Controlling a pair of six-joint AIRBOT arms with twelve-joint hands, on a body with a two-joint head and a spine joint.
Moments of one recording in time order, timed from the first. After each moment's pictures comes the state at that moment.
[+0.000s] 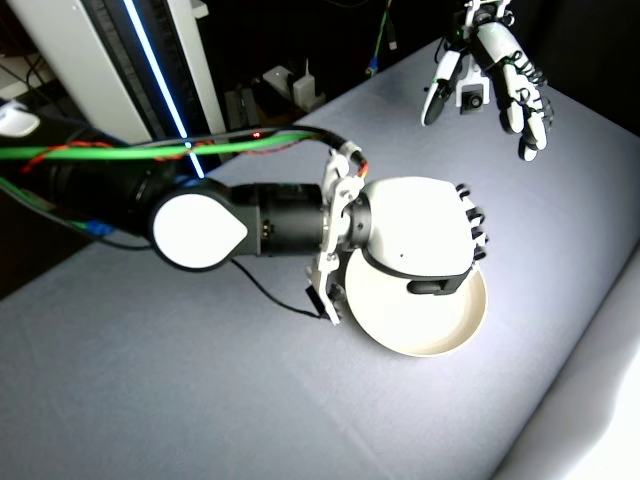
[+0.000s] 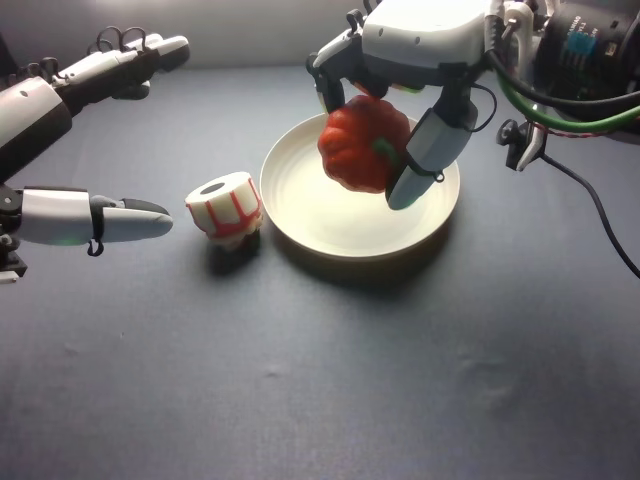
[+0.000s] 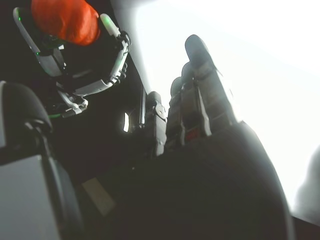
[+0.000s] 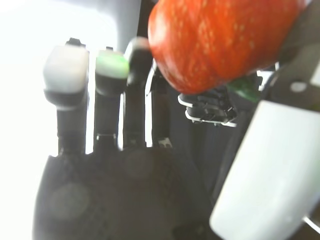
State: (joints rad) left arm 0.87 -1.00 1.38 0.02 -1.15 0.16; right arm -0.25 -1.45 1.65 -0.70 0.44 -0.32
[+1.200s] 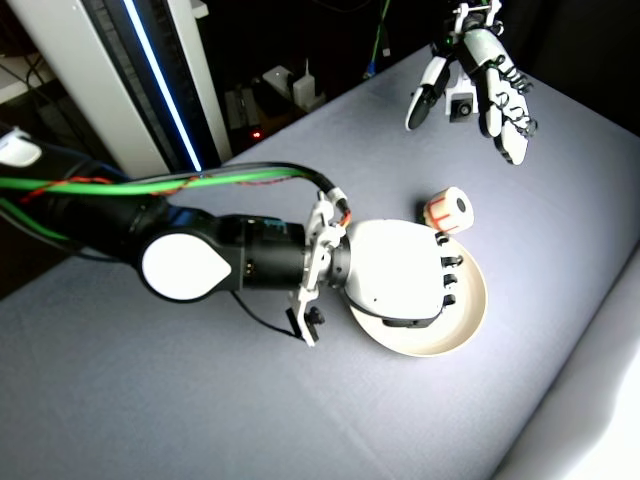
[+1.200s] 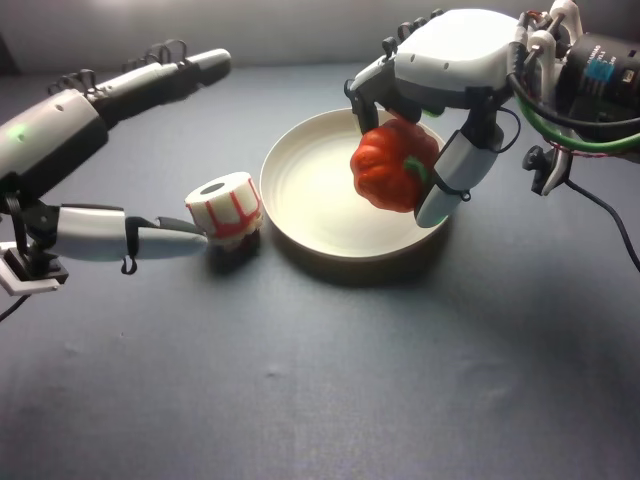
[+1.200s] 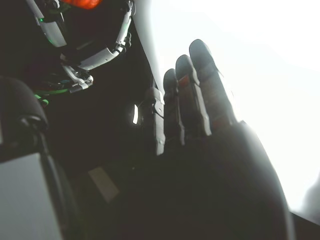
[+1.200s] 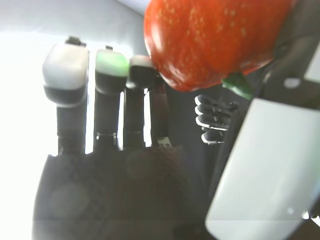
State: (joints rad) left arm 0.86 -1.05 1.38 0.06 -1.21 0.16; right arm -0.32 -1.46 1.70 -0.67 0.44 -0.29
